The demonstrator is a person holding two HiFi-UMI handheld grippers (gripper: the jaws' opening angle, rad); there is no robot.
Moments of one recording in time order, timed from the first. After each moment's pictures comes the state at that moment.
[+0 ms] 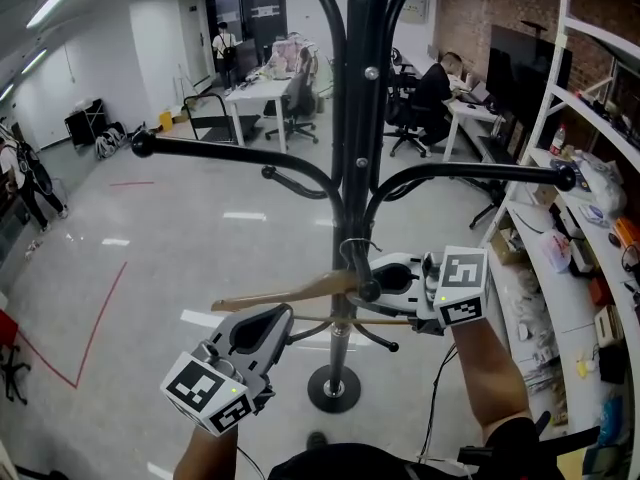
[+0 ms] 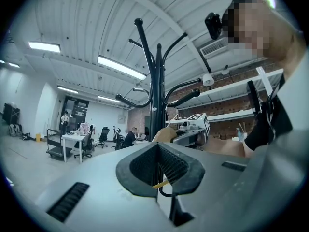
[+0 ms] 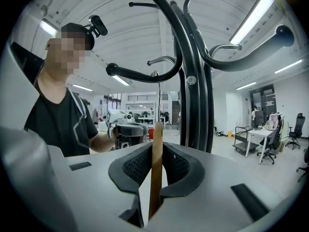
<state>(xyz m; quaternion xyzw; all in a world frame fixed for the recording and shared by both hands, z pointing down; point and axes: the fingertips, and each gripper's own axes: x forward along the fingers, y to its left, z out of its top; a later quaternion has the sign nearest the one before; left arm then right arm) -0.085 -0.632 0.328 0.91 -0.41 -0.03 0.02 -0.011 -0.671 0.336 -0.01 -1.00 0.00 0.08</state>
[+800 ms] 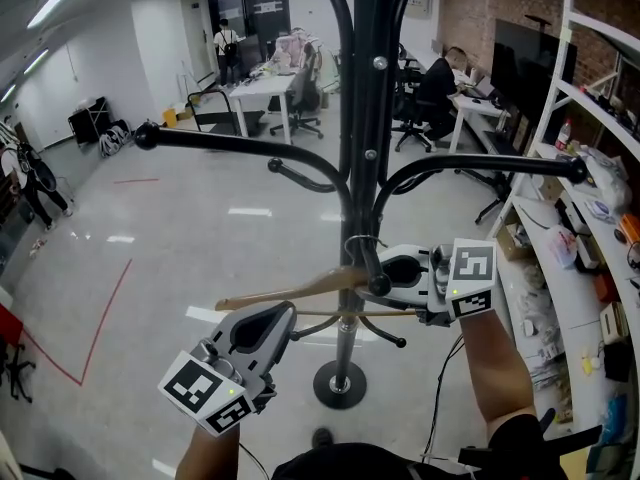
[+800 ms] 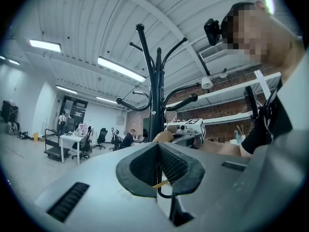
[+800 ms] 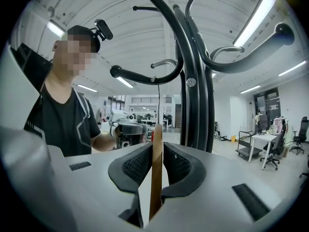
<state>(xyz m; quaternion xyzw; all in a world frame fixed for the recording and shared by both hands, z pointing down) -0.089 -0.626 0.323 0.92 -0.40 -0.04 0.02 -0.010 -0.670 0.334 -0.03 -1.00 -0.01 0.07</state>
